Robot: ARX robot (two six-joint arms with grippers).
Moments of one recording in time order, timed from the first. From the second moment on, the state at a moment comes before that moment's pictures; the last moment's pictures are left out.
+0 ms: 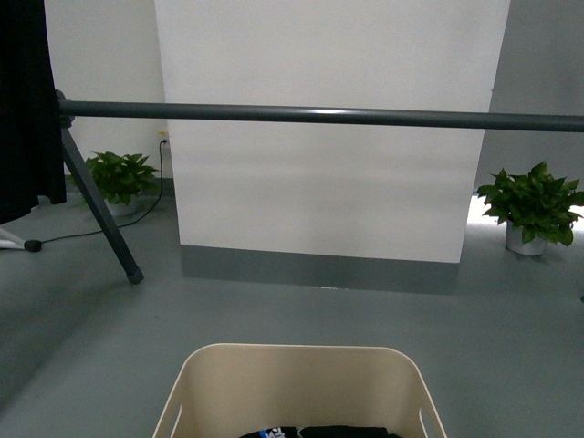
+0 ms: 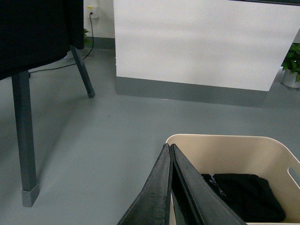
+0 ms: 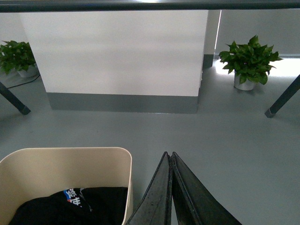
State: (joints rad) left arm 0.00 0.87 0.03 0.82 0.00 0.00; right arm 0.00 0.93 0.04 0.87 0.00 0.00
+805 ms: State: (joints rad) left arm 0.00 0.38 0.02 0.38 0.00 0.00; right arm 0.00 0.41 0.01 0.41 0.00 0.00
